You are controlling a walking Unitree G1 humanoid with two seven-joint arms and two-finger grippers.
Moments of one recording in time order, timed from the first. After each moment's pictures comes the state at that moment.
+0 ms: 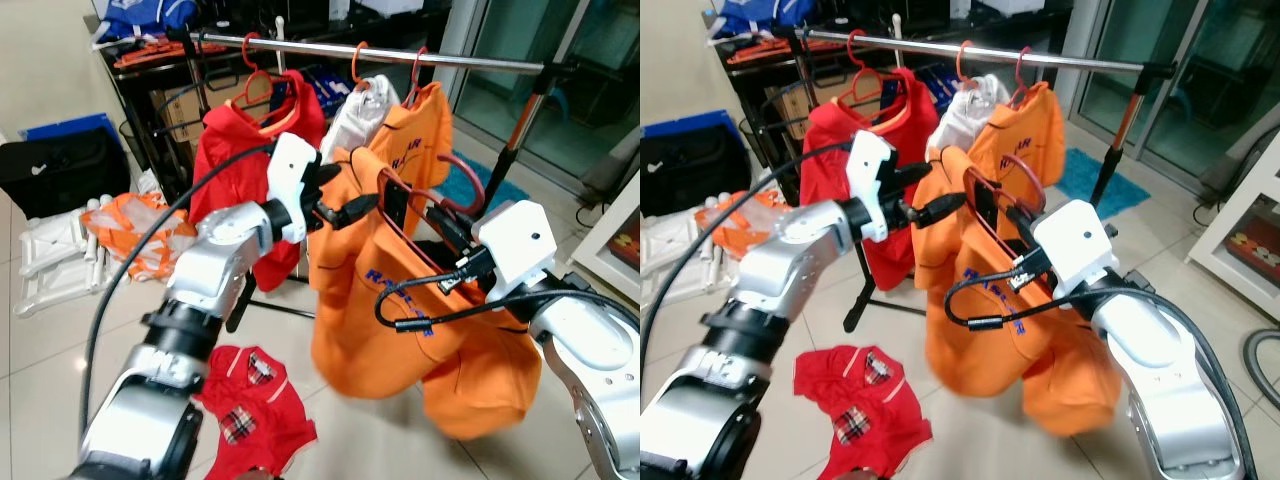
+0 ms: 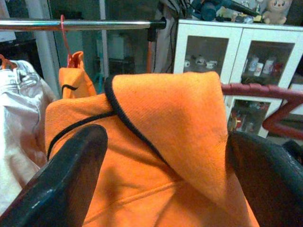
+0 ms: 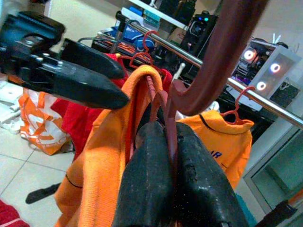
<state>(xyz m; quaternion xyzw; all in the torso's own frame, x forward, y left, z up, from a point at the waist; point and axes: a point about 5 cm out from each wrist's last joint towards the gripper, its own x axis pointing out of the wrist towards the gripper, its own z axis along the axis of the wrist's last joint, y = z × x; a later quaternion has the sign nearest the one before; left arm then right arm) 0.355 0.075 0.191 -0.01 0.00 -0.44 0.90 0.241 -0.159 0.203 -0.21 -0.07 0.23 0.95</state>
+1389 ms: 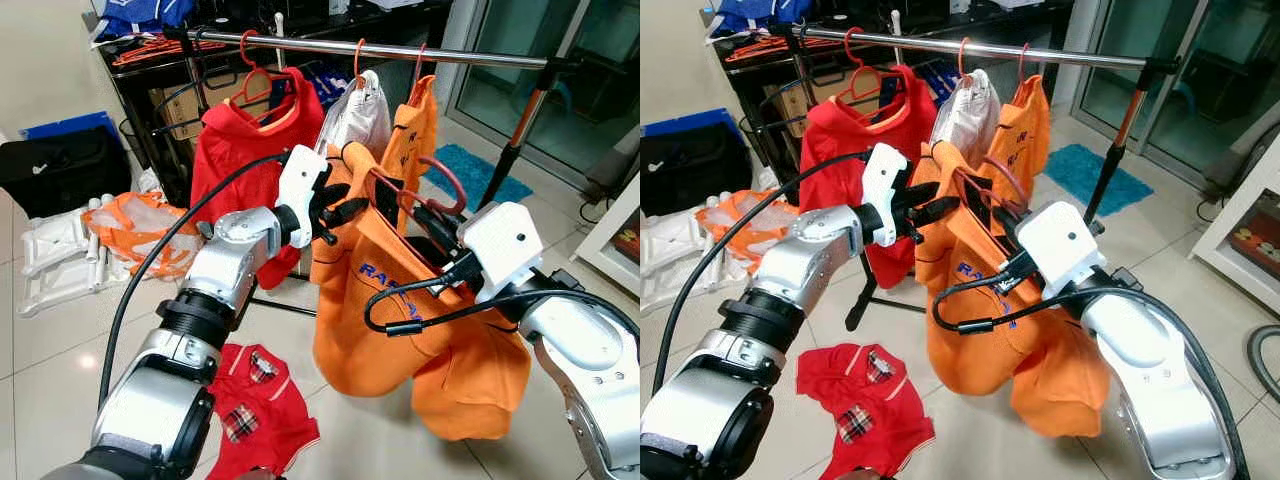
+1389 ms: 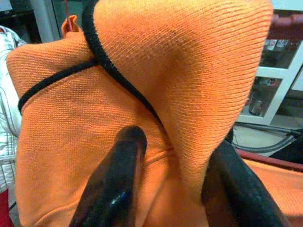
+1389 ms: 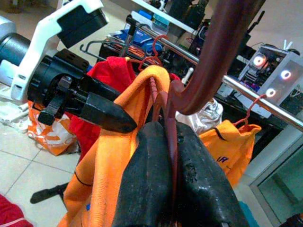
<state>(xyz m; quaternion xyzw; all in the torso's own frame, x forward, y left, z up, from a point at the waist) 0.364 0.075 0.170 0.02 0.05 -0.43 0.90 0.240 -0.149 0.205 -0.22 -0.08 0.25 0.94</state>
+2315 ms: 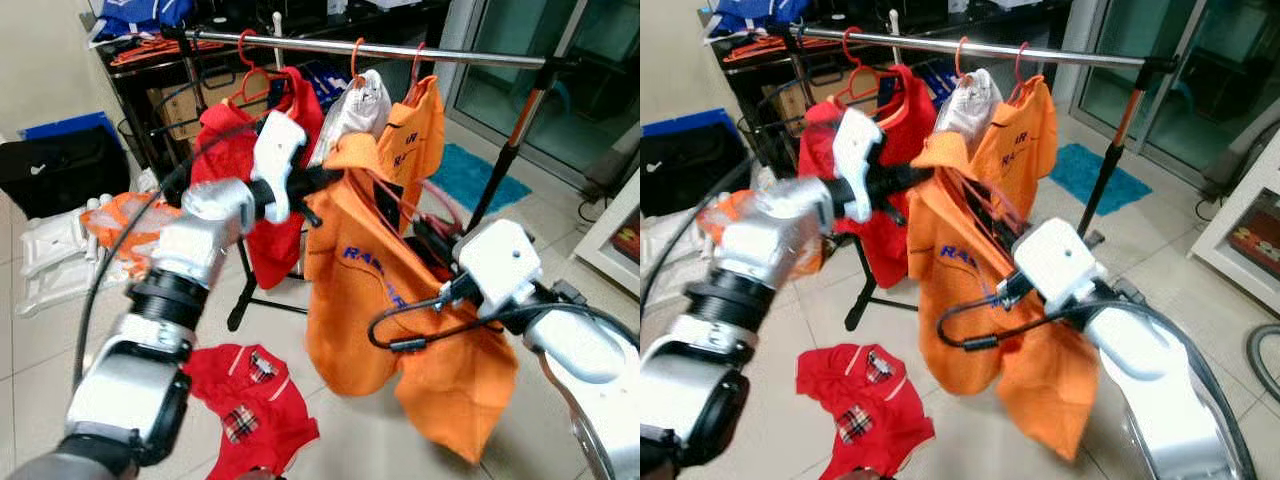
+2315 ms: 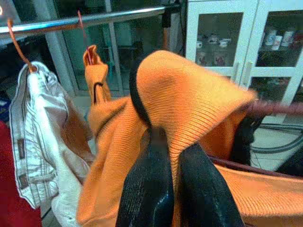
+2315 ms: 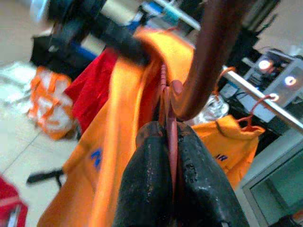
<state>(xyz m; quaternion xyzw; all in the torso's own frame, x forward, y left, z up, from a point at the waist) 0.370 0.106 0.212 0.07 0.01 -0.43 0.90 0.227 -0.154 0.189 -0.27 -0.06 0.27 0.92</state>
